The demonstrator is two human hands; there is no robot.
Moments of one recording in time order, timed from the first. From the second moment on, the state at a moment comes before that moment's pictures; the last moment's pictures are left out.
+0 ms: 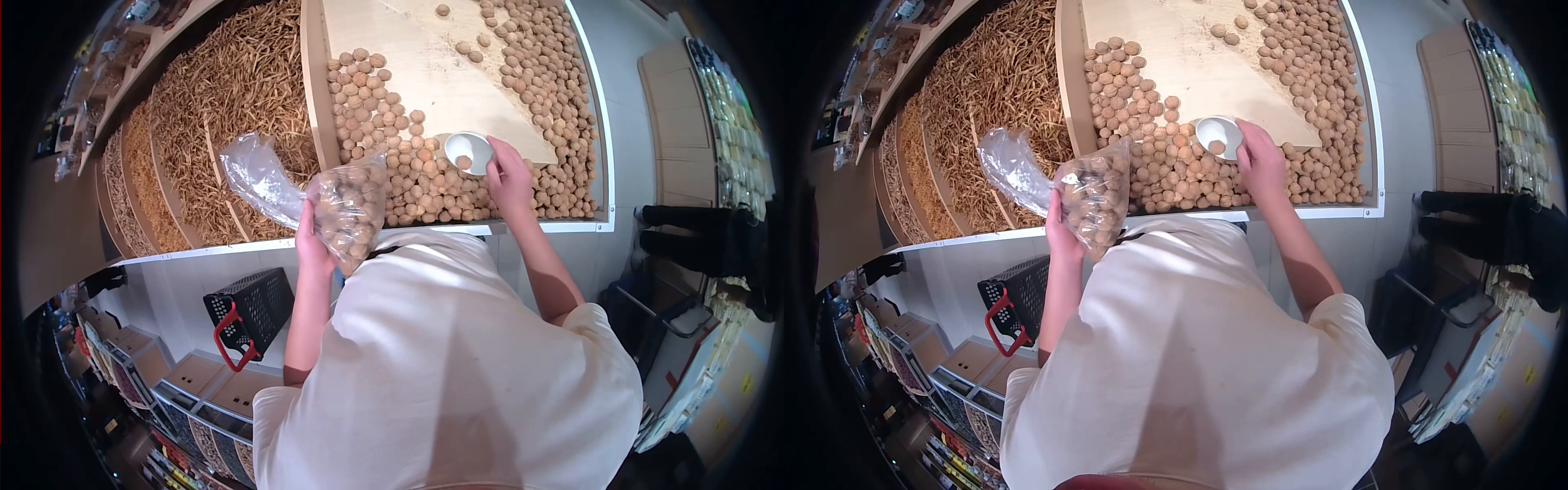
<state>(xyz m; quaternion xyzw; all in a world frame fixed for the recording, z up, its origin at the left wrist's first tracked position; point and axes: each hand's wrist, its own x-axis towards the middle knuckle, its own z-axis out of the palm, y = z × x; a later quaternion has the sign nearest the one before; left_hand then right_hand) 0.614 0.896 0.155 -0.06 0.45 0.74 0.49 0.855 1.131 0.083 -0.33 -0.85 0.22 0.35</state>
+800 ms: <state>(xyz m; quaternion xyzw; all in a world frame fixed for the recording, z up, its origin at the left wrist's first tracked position) 0.605 0.858 0.160 -0.08 0.45 0.79 0.41 0.769 1.058 0.048 -0.23 -0.86 0.40 0.20</state>
